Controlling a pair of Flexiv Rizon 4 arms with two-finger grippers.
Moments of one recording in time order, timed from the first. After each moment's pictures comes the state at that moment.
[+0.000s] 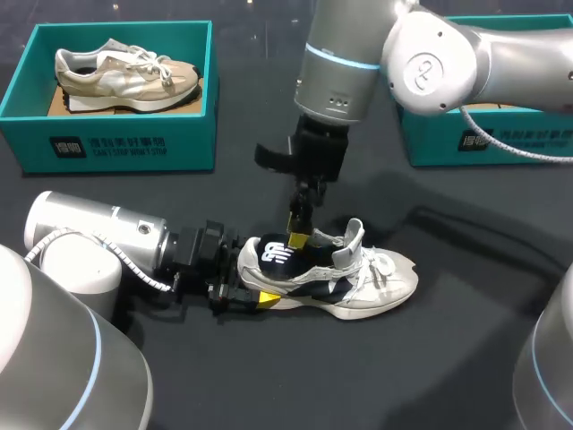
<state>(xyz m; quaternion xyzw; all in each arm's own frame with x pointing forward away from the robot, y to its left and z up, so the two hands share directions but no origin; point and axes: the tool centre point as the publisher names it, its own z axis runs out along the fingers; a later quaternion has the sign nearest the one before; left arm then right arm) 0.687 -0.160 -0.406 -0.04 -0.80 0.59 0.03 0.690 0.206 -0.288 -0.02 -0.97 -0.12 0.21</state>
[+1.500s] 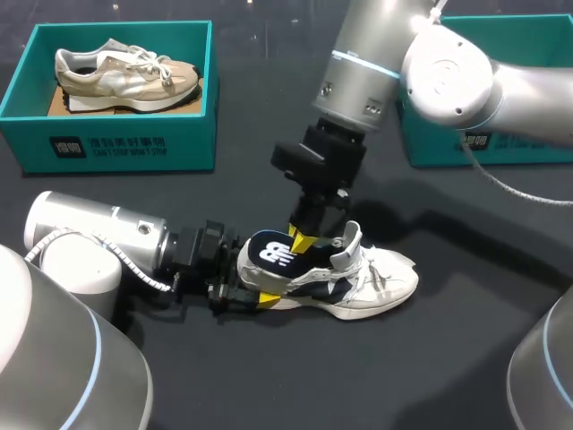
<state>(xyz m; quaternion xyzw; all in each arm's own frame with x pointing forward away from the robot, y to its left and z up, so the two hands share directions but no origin) 0.687 -0.160 -0.406 -0.04 -0.80 0.59 0.03 0.671 0.209 -0.285 0.17 -0.92 -0.24 0.25</state>
